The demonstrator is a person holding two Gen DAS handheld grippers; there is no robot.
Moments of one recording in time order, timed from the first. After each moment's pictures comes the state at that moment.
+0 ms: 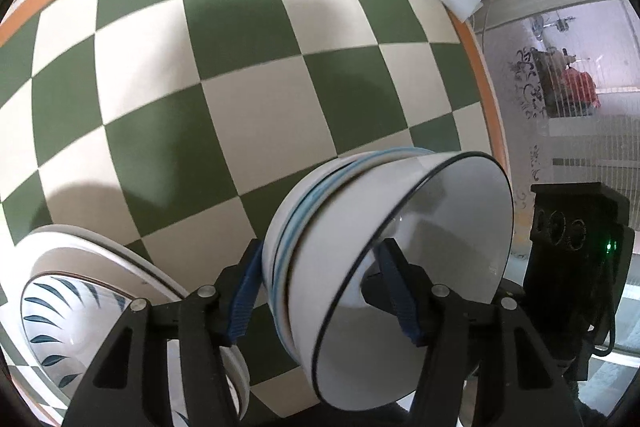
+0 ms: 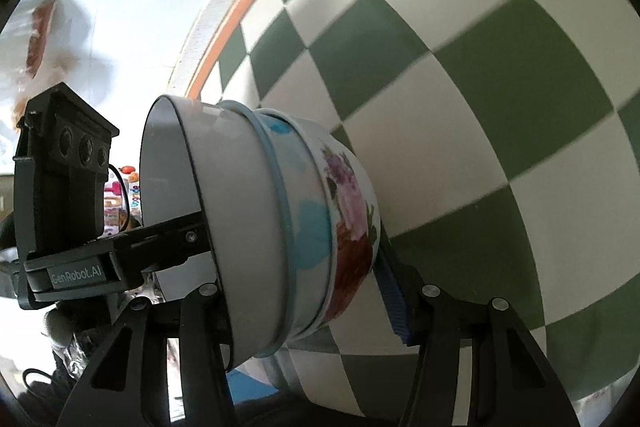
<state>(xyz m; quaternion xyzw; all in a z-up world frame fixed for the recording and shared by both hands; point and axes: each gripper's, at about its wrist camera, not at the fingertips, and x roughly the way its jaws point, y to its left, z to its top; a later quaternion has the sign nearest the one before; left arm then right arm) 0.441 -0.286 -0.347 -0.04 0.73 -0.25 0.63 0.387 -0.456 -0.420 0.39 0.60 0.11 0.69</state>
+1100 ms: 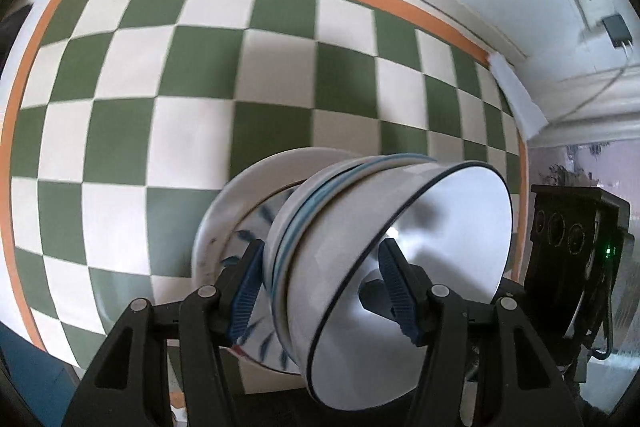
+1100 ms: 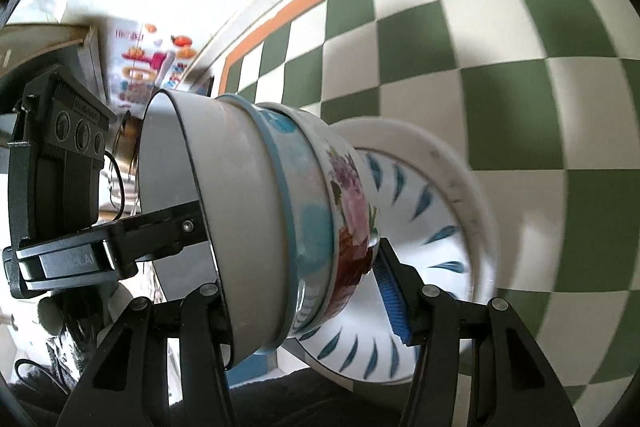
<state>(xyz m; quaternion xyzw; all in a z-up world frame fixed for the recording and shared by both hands) 0.414 -0.070 -0.300 -0.16 0.69 -0.09 0.70 0.445 -0.244 -0.390 0.25 0.65 0.29 0.65</state>
